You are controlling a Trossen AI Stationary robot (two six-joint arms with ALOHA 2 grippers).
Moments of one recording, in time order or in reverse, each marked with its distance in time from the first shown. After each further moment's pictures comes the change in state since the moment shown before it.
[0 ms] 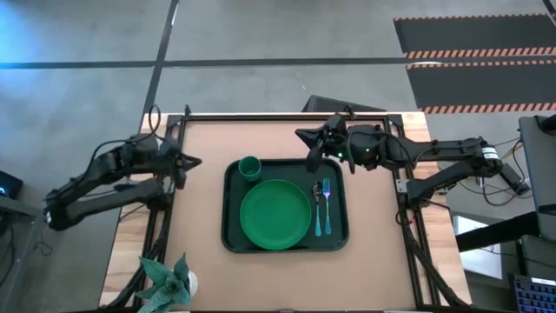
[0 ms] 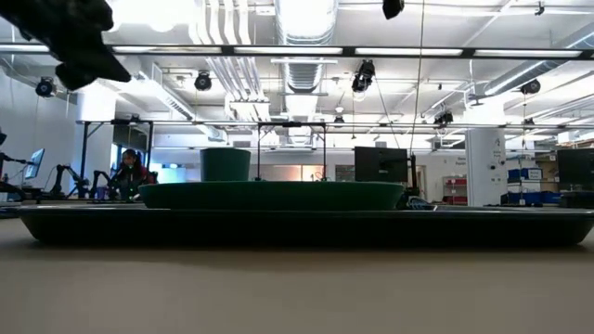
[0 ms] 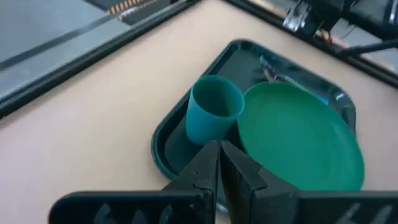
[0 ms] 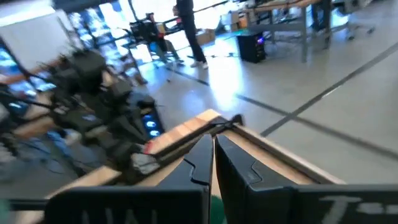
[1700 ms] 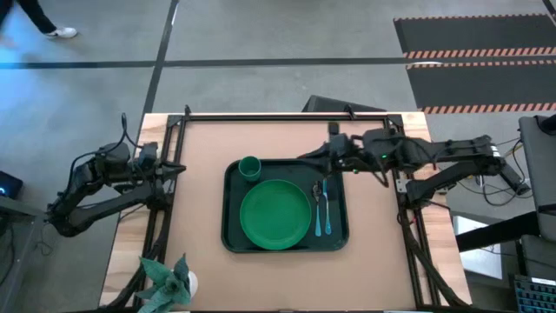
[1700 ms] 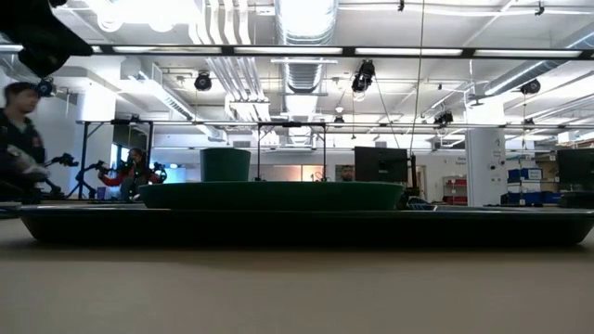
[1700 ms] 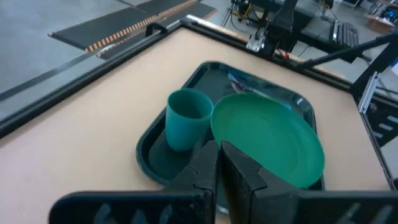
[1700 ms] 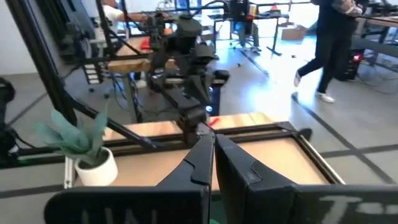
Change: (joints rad) left arm -0.001 -0.261 0.035 -0.147 0.078 0.050; right arm 0.112 -0.026 0.123 -0.167 -0.274 -0.259
